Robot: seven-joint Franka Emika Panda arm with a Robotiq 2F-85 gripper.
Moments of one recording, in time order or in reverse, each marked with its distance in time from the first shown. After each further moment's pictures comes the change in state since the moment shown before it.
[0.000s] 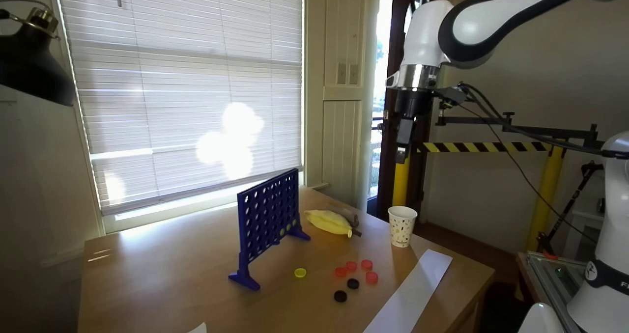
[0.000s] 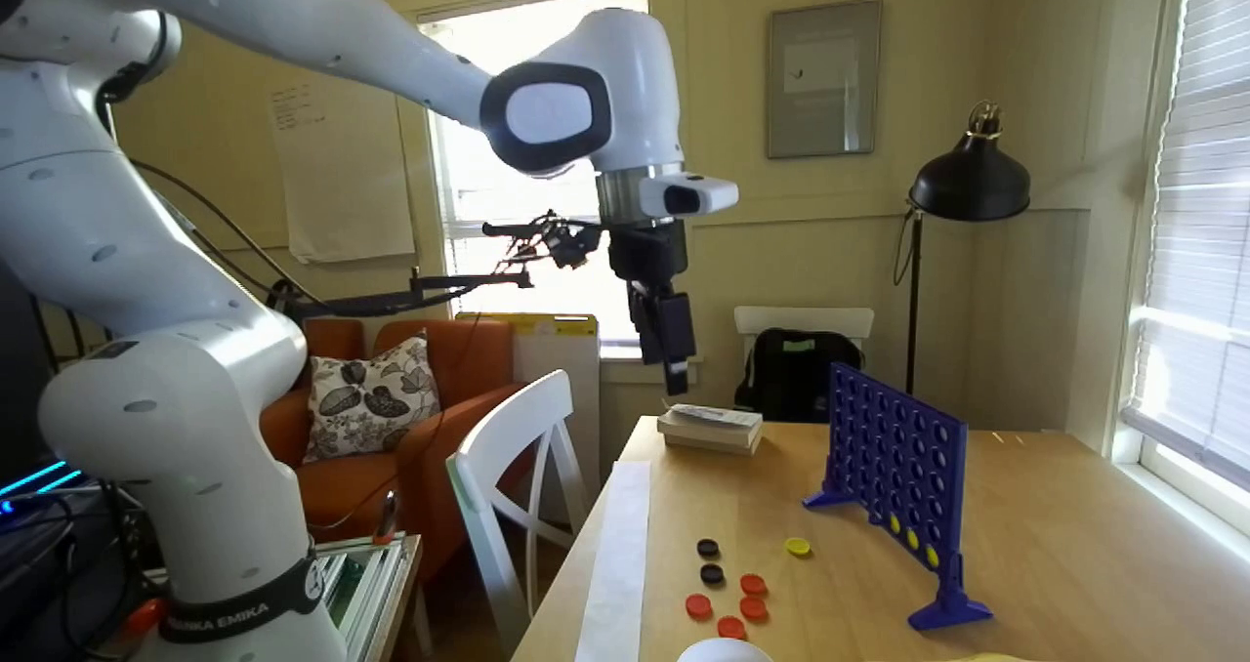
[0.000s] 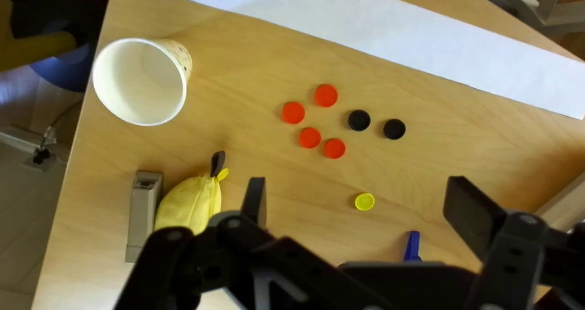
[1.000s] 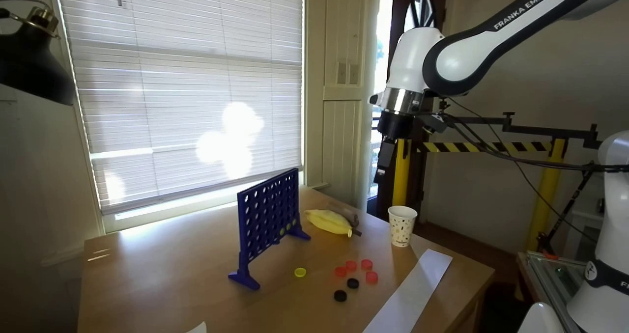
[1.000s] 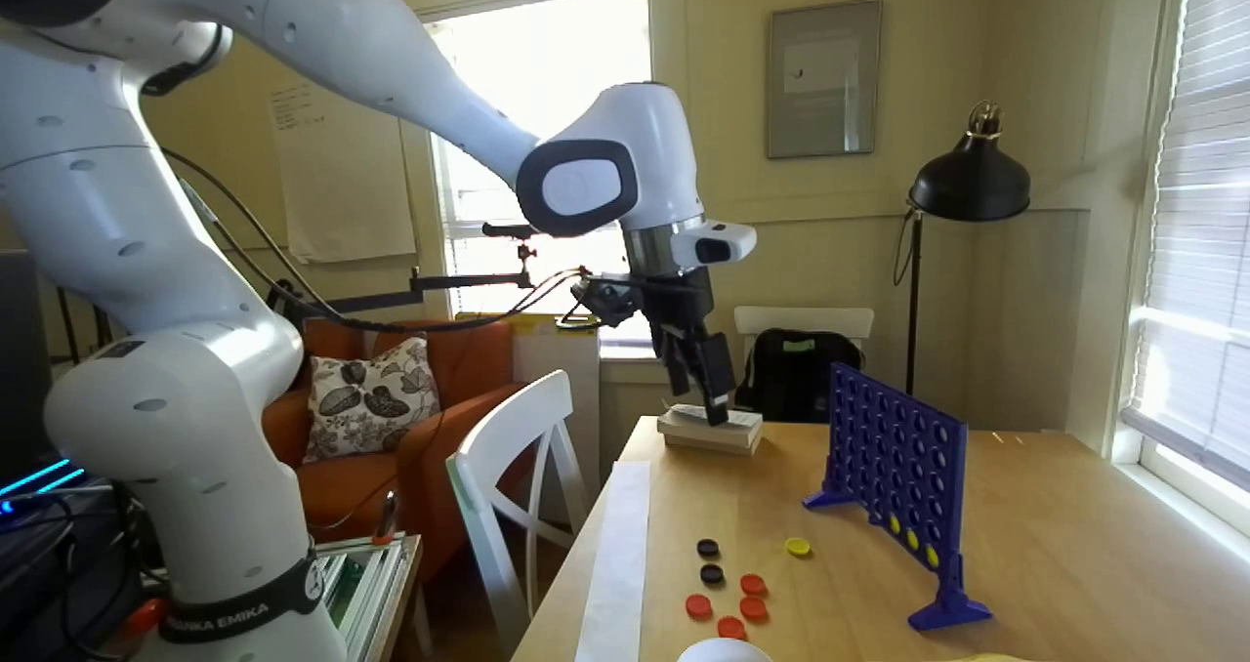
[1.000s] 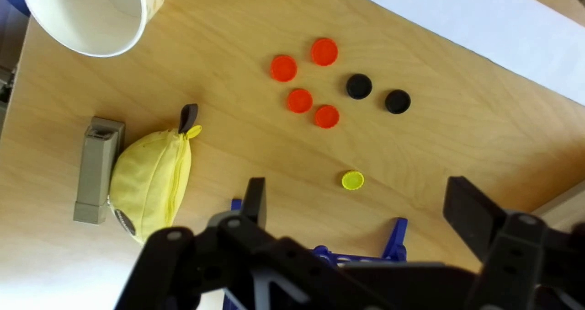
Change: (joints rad) arm 0.041 0.141 0.014 -0.028 0.016 0.256 -0.079
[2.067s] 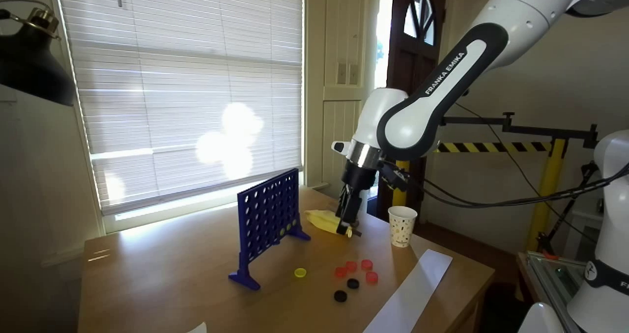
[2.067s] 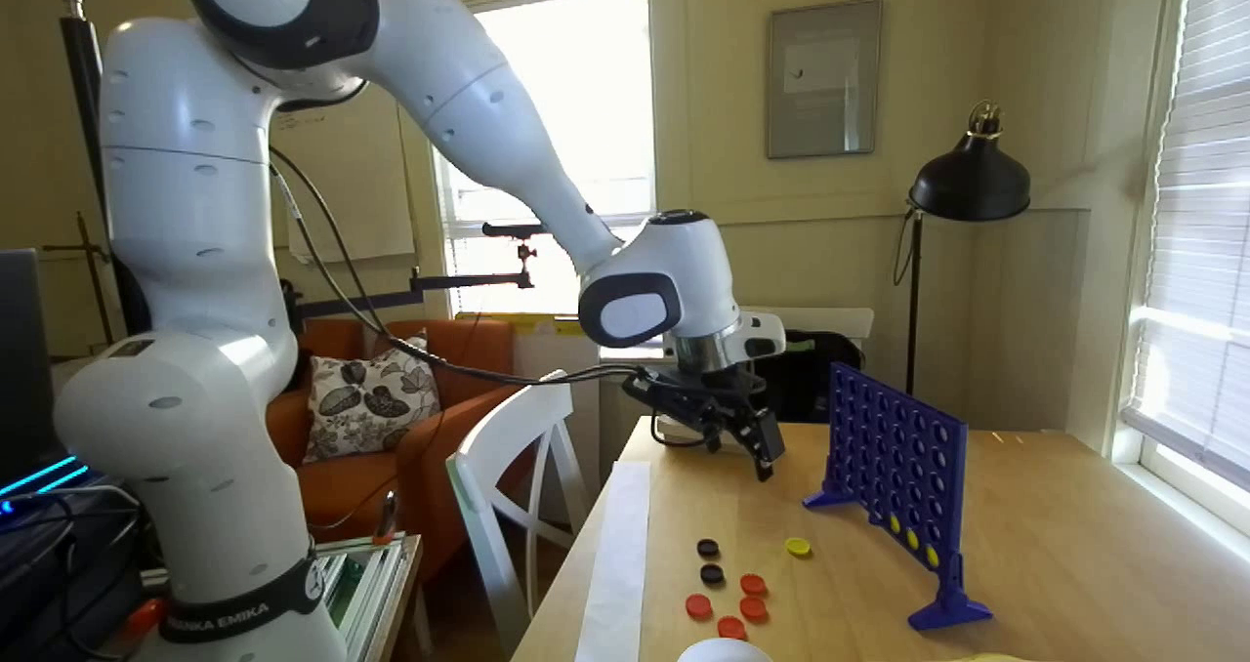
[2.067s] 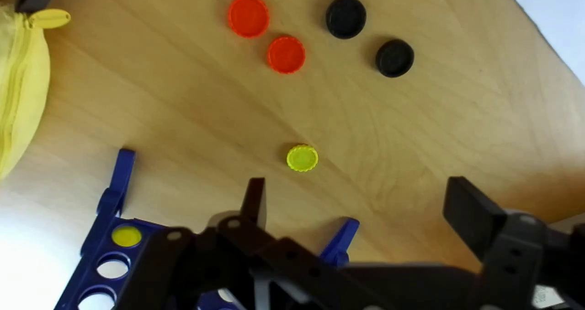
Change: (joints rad) arm 0.062 0.414 0.072 0.096 0.241 0.406 -0.358
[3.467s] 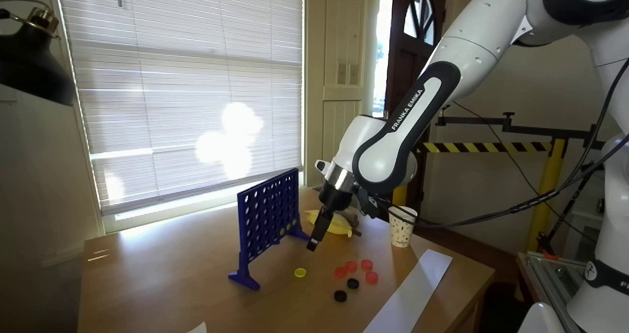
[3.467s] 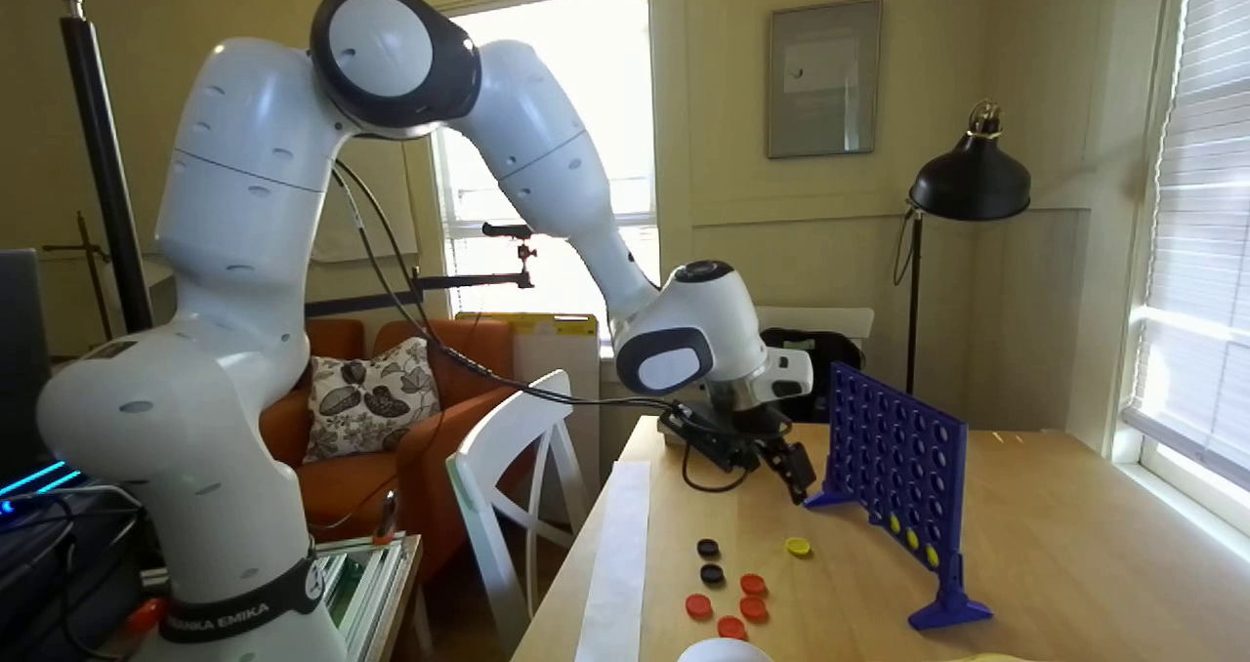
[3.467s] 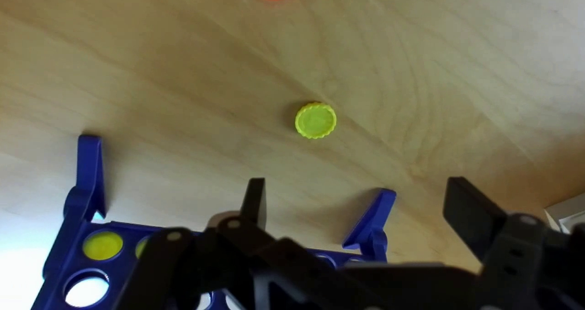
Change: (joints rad) arm -0.129 0.259 0.161 0.149 -0.004 0.217 0.117
